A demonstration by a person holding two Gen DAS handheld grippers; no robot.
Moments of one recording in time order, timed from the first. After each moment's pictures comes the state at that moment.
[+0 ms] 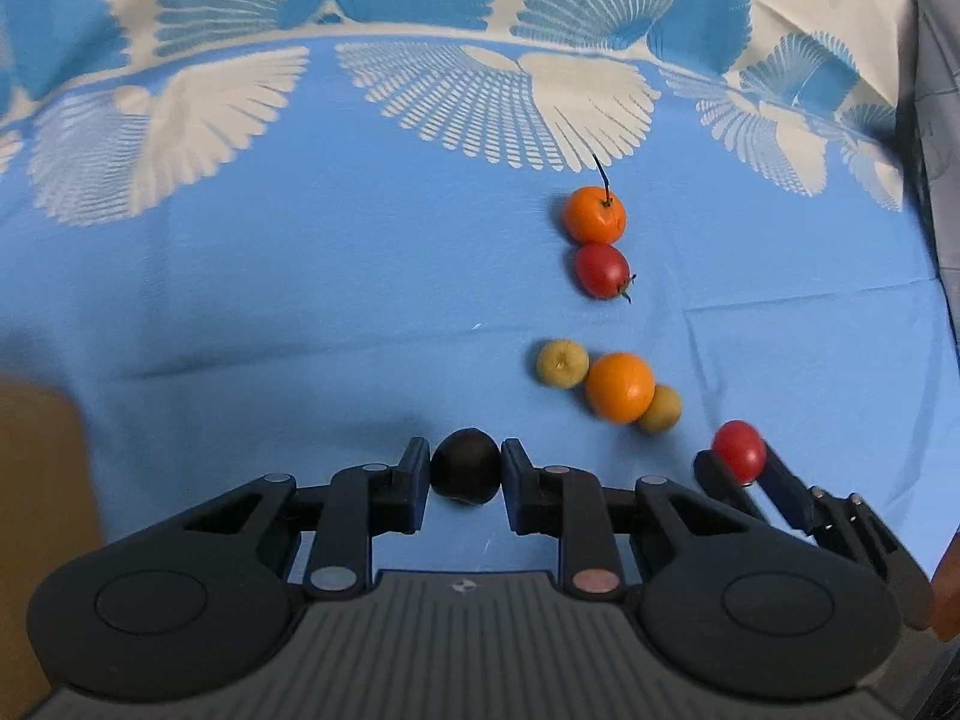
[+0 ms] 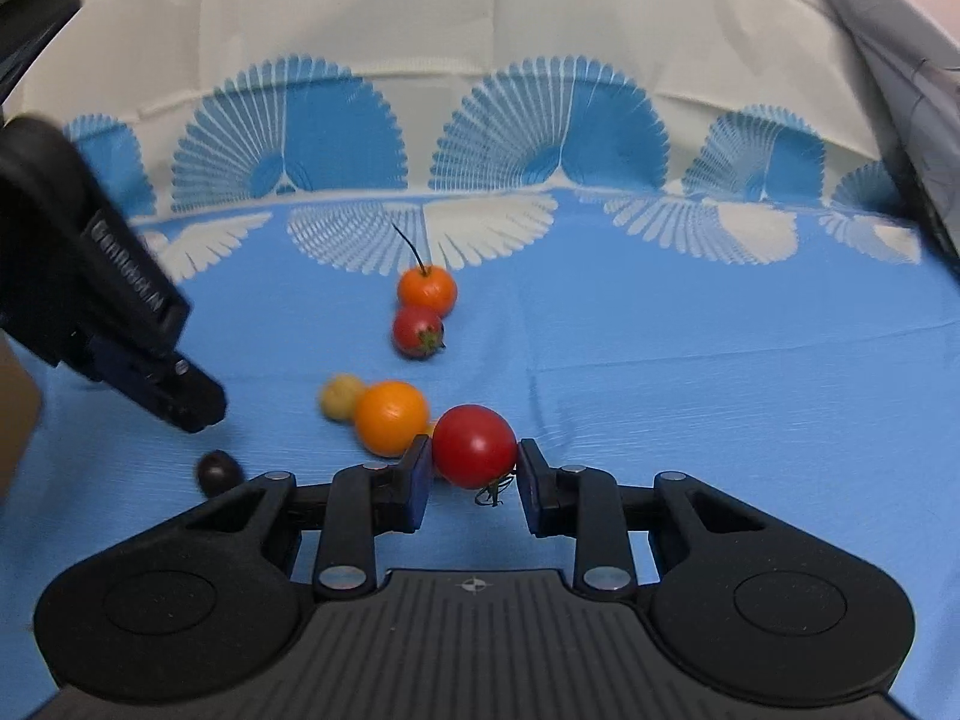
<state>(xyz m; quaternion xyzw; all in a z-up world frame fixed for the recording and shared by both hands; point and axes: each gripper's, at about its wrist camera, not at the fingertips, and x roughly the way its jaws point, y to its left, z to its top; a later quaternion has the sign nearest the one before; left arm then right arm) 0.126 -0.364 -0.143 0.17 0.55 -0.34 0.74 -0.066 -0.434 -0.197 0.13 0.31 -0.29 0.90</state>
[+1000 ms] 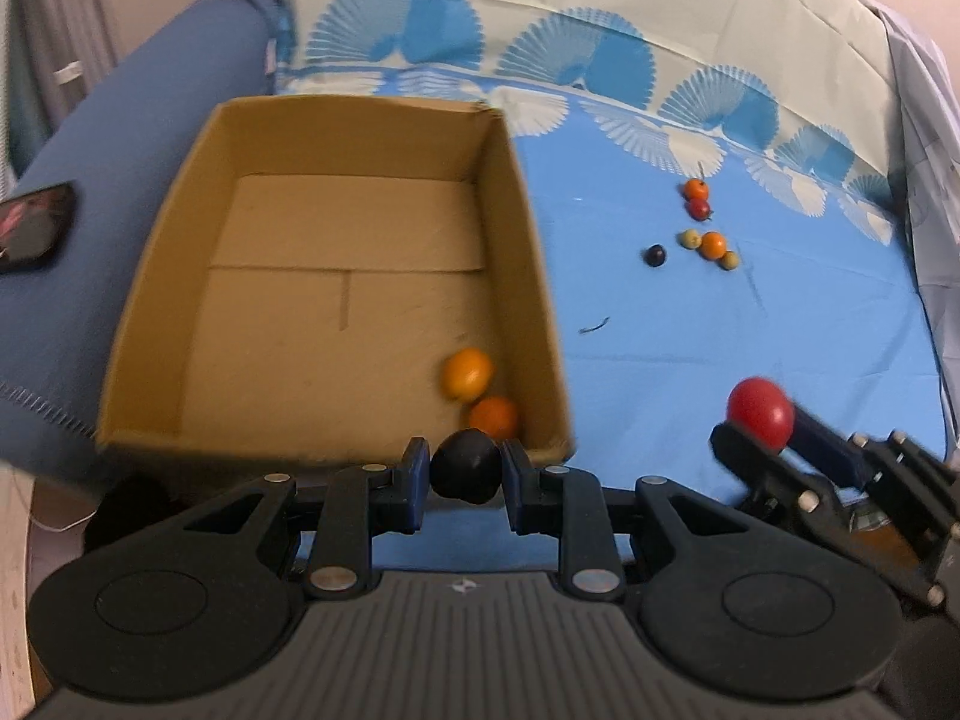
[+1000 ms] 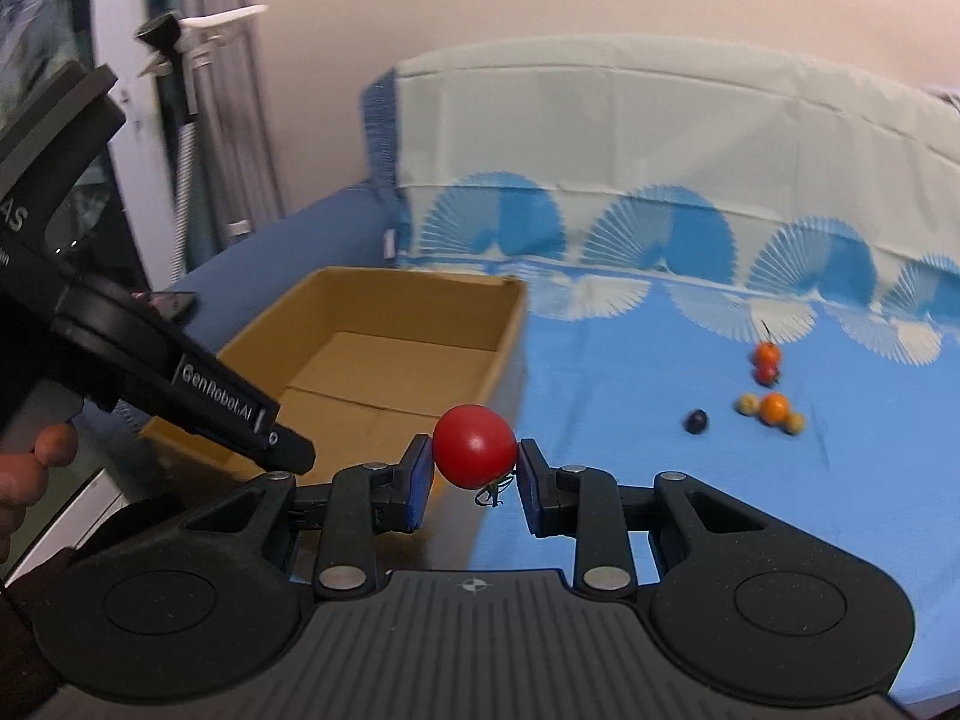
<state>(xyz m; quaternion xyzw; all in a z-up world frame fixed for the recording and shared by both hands) -0.027 0.016 0.007 0.11 0.50 -0.26 0.82 -0.186 -0.123 -0.016 0.09 0.27 -0.07 0.96</state>
